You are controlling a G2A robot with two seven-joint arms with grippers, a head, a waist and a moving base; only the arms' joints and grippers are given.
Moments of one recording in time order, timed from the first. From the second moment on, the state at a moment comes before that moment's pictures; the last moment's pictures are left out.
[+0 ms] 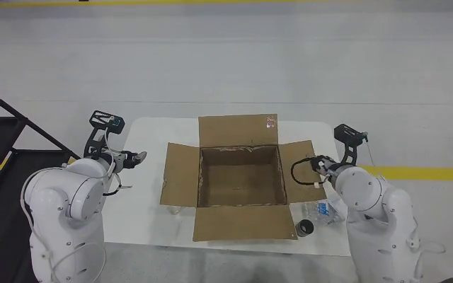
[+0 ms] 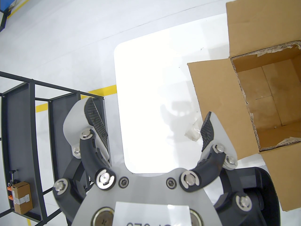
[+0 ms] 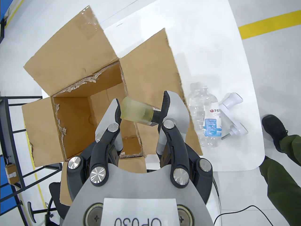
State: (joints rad) left arm 1.21 -1.33 -1.73 -2.05 1.37 -0.32 -1.31; right arm -1.29 -1.39 1.58 -2.01 -1.16 0.53 1.22
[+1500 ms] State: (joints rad) left arm 1.21 -1.33 -1.73 -2.05 1.37 -0.32 -1.31; right arm -1.25 -1.38 1.62 -1.59 -0.93 0.64 1.09
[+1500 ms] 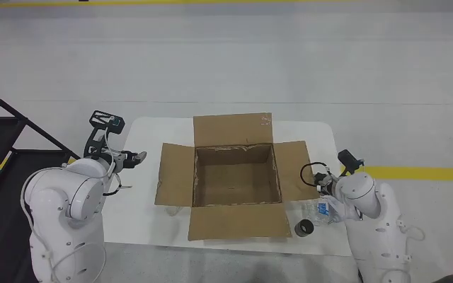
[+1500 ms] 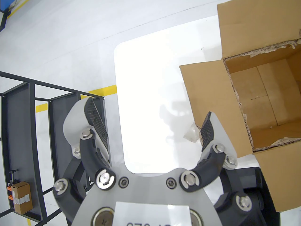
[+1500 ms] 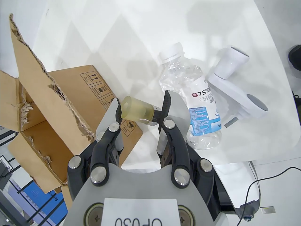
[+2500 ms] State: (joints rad) left arm 1.21 -1.33 -1.73 -2.05 1.37 -0.32 -1.31; right arm -1.17 -1.38 1.45 -1.38 -0.92 0.67 1.01
